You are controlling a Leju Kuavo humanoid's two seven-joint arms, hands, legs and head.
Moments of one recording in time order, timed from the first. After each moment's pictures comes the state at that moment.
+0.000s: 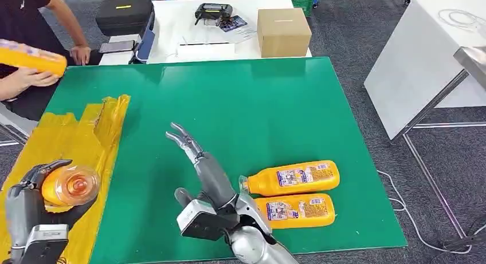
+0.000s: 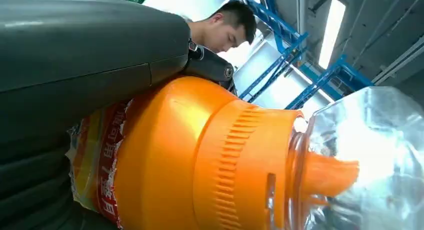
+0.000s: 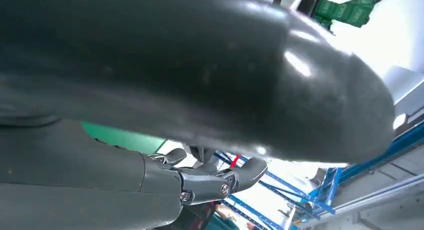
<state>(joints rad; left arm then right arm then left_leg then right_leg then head) 0.25 -0.18 0.29 -2.02 -0.65 0.12 -0.58 -0.20 0.26 0.71 -1.42 0.47 -0.15 -0.32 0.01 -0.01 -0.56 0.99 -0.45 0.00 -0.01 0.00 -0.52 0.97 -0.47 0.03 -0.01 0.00</state>
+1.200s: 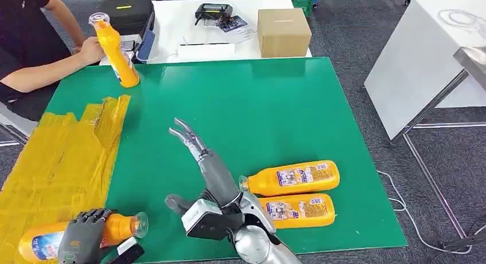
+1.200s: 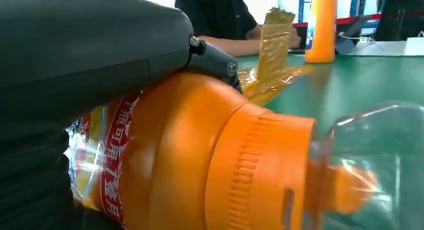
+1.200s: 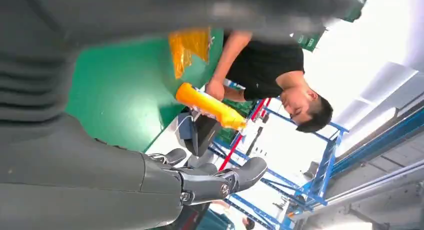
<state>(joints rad) 0.29 -0.14 0.31 -1.57 -1.36 0.26 -0.45 -0.19 0.25 0.69 -1.47 0.48 -0.14 -0.31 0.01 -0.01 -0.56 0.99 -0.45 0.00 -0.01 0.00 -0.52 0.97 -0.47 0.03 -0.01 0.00</state>
